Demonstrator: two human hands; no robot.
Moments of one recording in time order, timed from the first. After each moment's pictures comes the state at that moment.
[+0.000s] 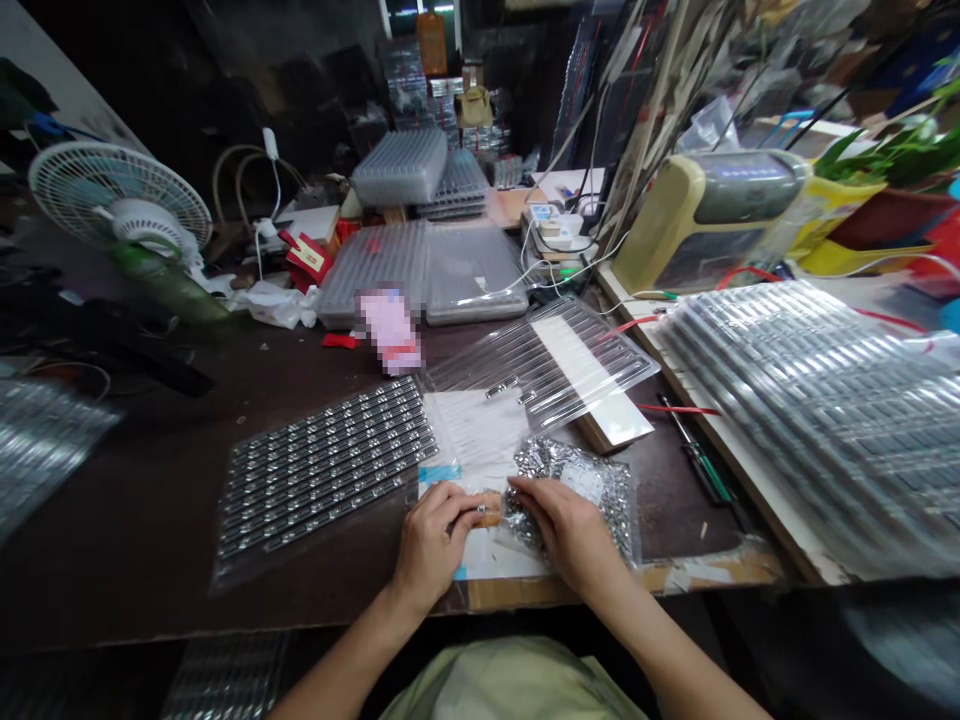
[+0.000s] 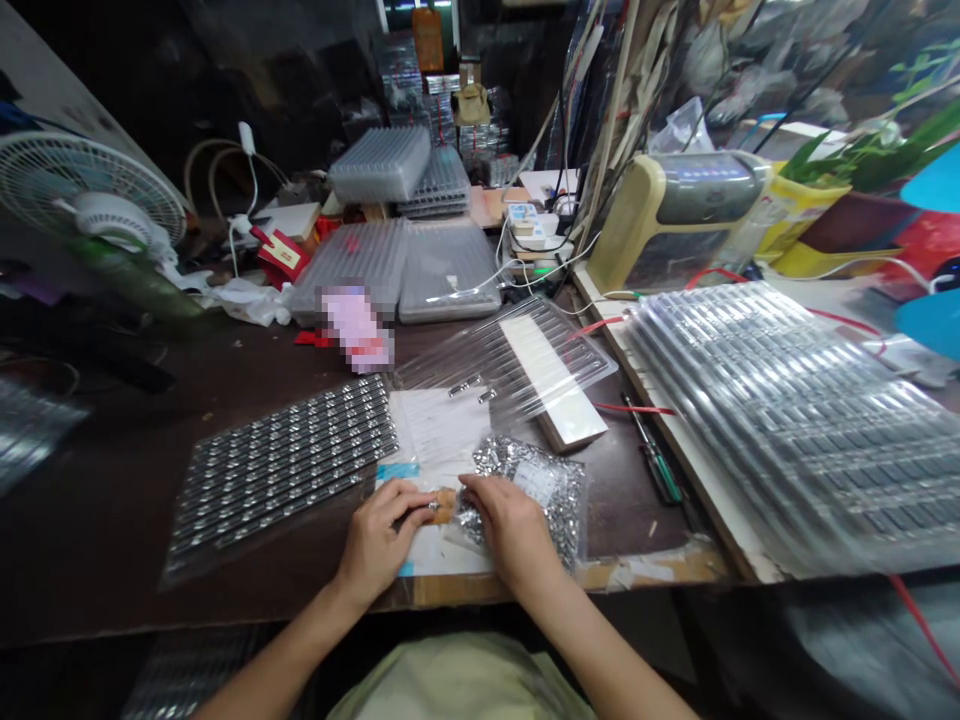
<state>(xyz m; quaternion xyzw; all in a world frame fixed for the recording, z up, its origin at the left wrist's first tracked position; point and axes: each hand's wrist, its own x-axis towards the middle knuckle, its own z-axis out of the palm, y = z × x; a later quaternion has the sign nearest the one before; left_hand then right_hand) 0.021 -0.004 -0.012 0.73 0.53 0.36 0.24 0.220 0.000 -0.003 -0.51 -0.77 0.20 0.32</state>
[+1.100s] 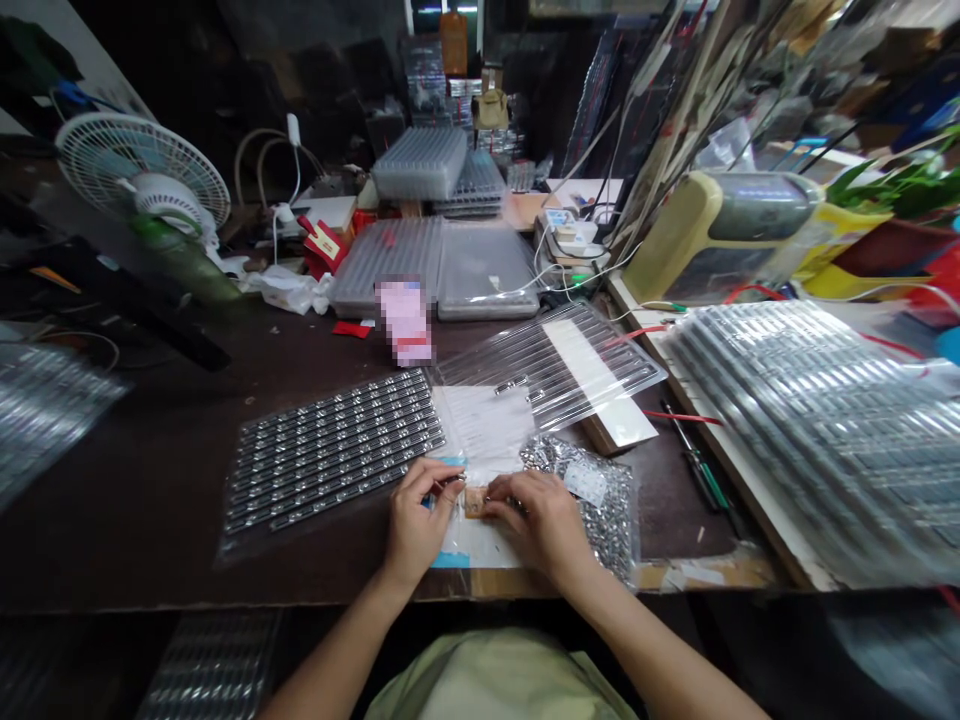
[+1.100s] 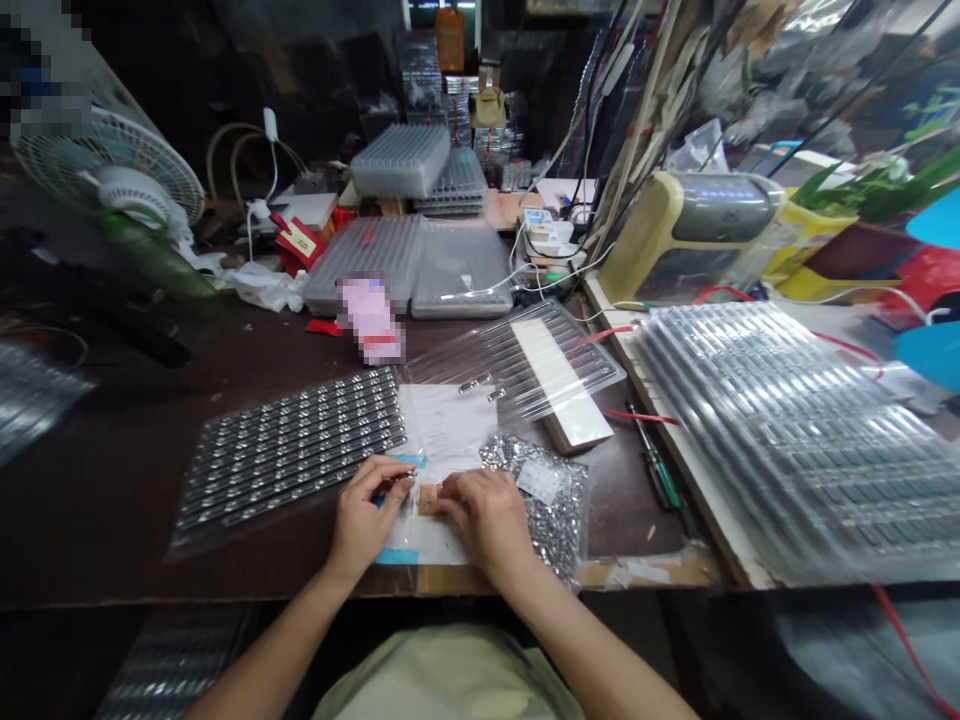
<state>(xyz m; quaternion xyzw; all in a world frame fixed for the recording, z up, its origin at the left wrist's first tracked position) 0.006 0.001 -0.011 0.63 0.55 0.47 0.26 0.193 0.005 0.006 -0.52 -0.78 0.22 0.28</state>
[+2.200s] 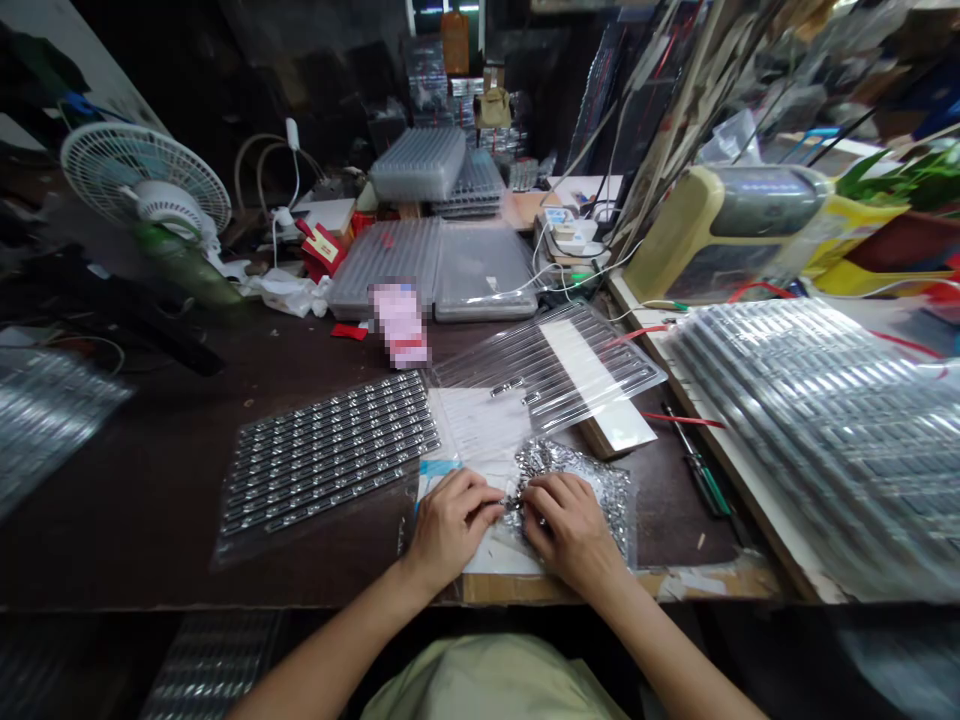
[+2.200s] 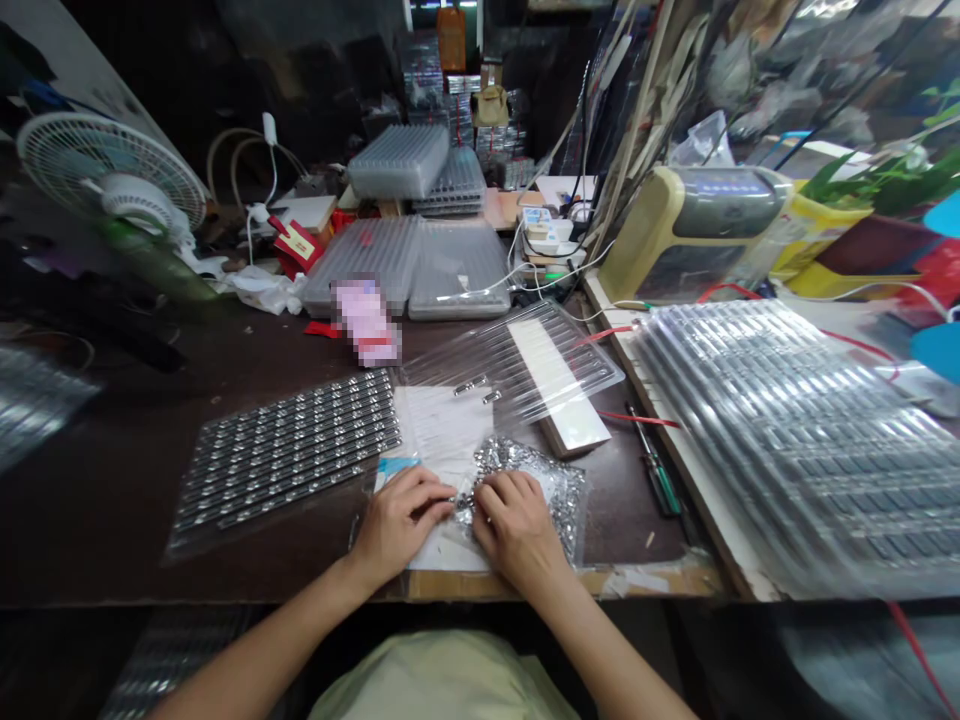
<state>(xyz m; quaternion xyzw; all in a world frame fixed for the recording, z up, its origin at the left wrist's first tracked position) 0.039 0.005 -0.003 0.78 0.49 0.33 0.22 0.231 0.003 -0.005 -0.46 -0.84 0.08 0.28</state>
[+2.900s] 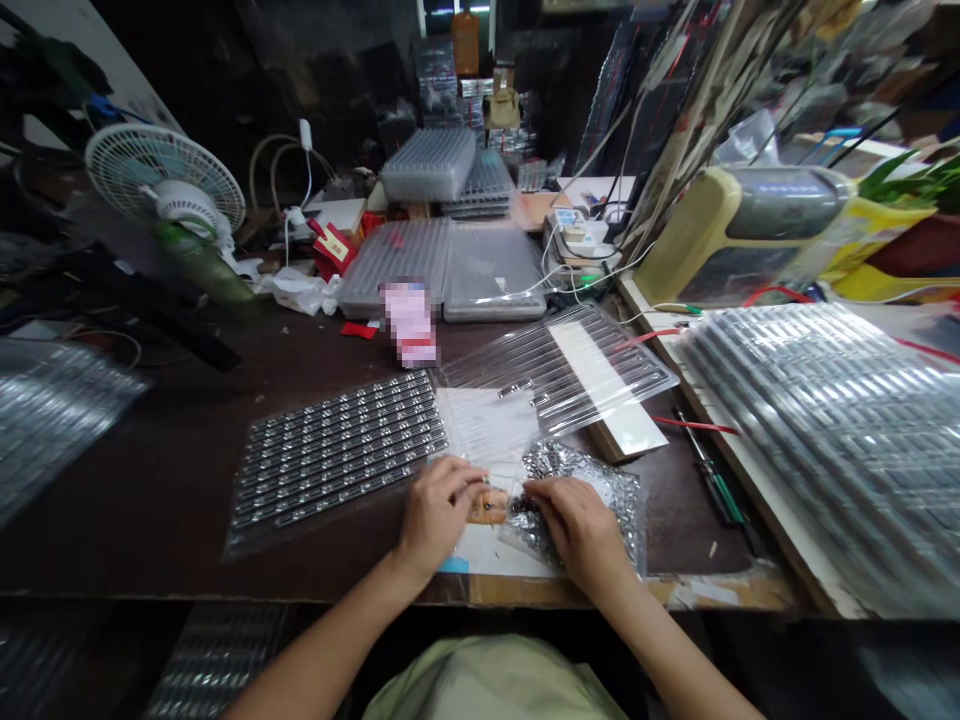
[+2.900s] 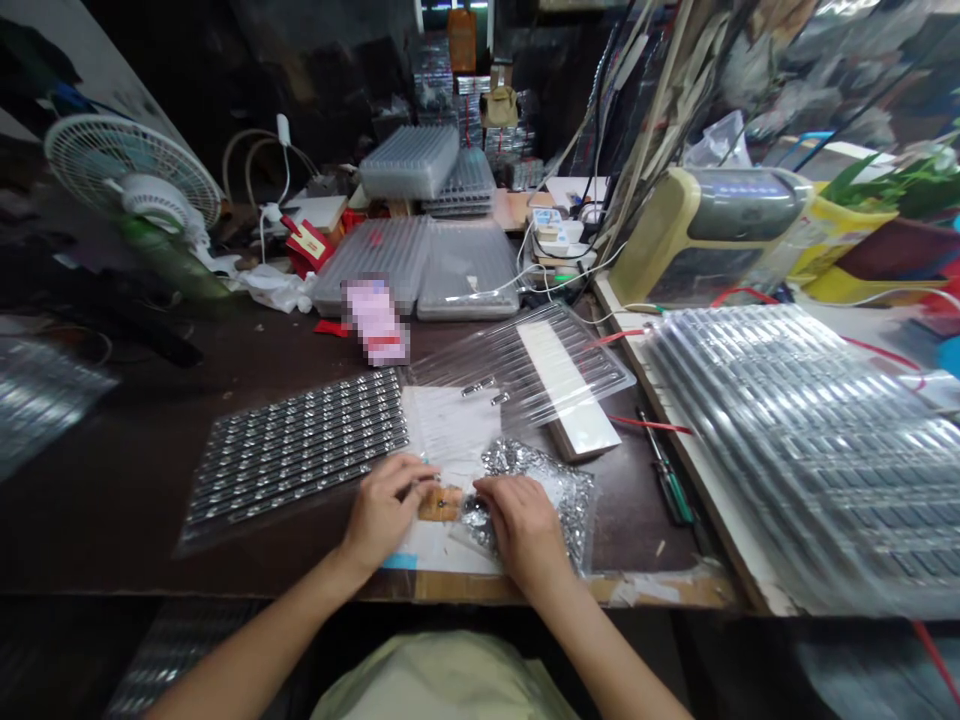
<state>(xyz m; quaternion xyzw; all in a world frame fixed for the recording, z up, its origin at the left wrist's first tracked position) 0.021 0.014 -0.002 0.73 0.54 0.37 0.19 0.228 0.004 -0.002 -0.47 -0.80 0.14 0.35</state>
